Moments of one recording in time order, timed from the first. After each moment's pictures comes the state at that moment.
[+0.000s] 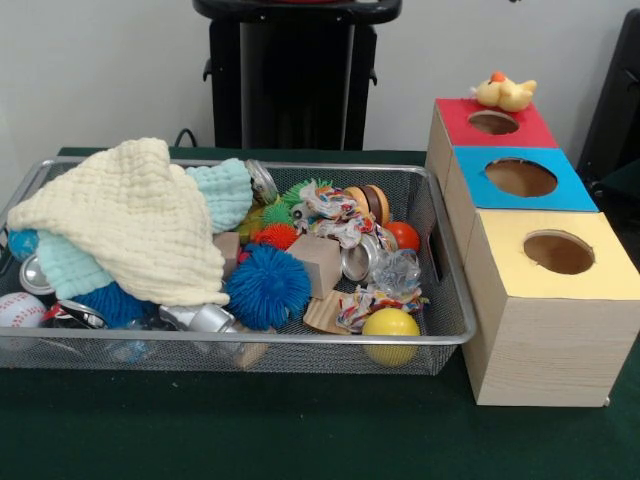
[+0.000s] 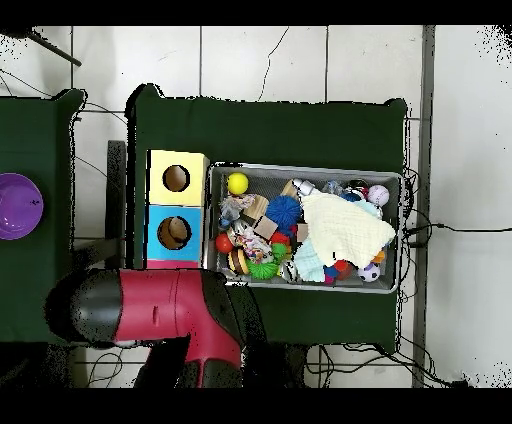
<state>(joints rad) 0.23 -0.98 -0.18 1.80 0.06 1.05 1.96</state>
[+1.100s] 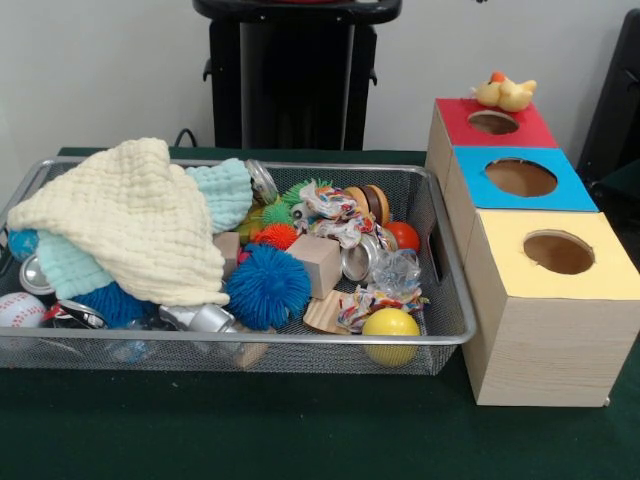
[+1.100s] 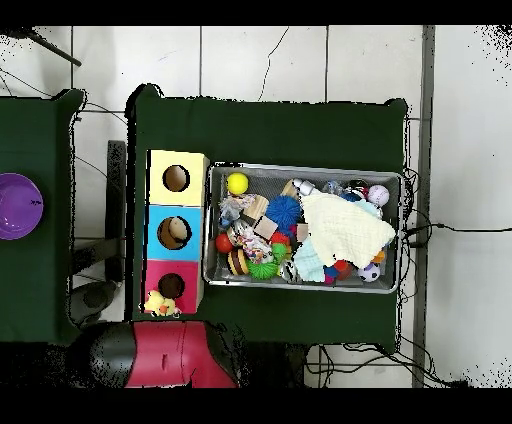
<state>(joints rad) 0.26 -1.00 -0.18 2.08 0.09 0.93 1.96</state>
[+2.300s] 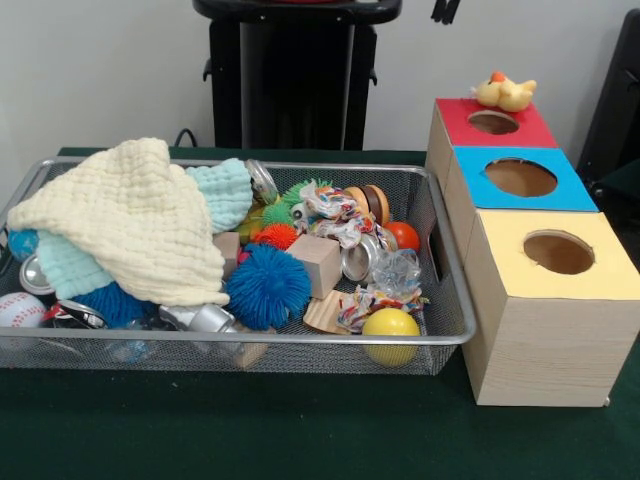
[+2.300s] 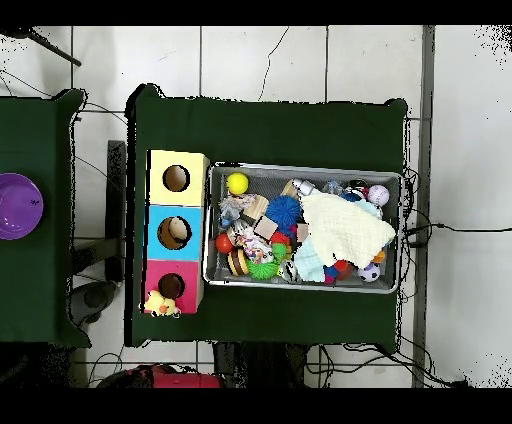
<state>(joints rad) 0.26 -1.01 -0.18 2.35 0.12 0.59 1.96</state>
